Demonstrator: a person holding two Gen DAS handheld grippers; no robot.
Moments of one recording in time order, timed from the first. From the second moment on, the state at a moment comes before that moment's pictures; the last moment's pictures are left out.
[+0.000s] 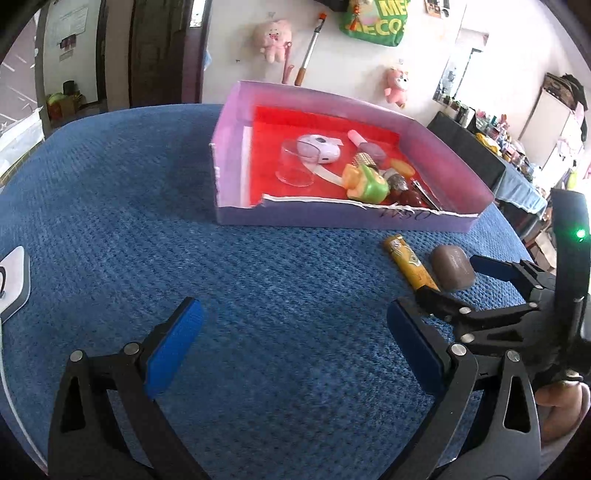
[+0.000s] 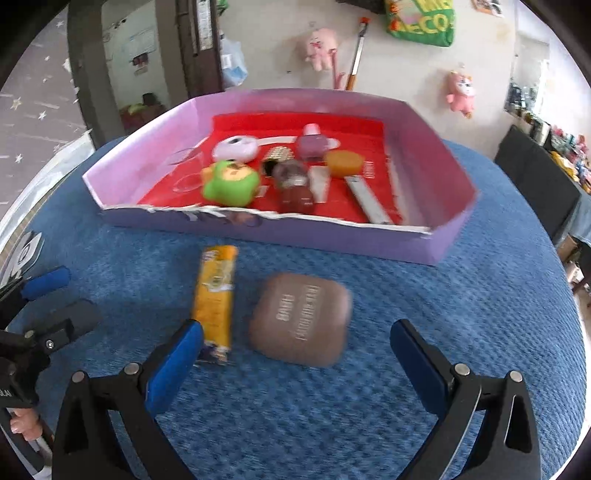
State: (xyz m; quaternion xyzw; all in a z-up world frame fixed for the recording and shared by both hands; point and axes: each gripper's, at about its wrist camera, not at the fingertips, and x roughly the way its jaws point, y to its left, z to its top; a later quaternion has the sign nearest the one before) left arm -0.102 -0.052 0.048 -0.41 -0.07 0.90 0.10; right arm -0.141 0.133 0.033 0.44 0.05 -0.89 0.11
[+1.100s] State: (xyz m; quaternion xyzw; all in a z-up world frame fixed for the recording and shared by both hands) left arm -0.099 -0.059 0.052 -0.42 -0.08 0.90 0.11; right arm -0.150 0.112 0.032 0.44 0.12 -0.88 0.09
